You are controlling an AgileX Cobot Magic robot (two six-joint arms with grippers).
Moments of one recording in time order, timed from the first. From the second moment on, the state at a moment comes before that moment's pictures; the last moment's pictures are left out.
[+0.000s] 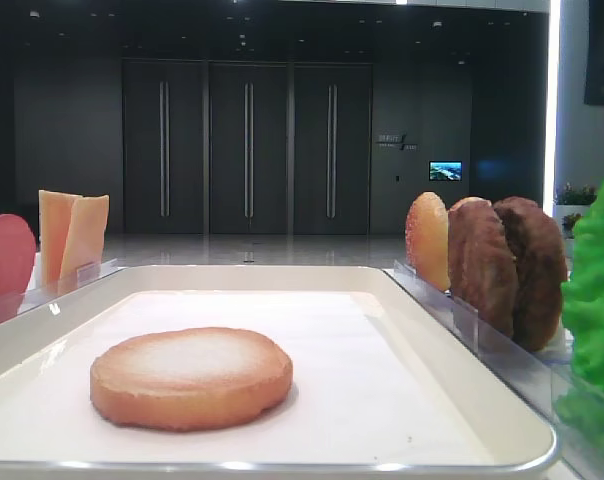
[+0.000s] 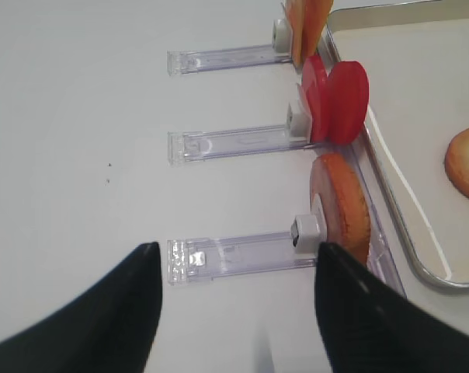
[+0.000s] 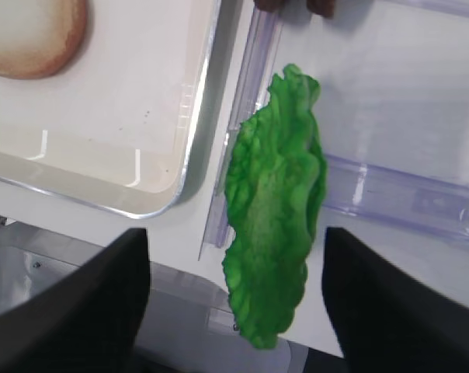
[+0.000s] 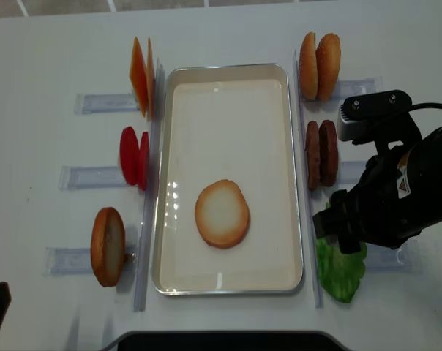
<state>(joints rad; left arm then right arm) -0.02 -0.02 -0.47 0.01 1.11 0.06 0.70 1.22 -0.83 0.10 0.99 0.39</state>
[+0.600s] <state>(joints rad) -0.02 -0.02 -0.47 0.01 1.11 0.06 0.70 1.22 -0.83 0.09 0.99 0.38</state>
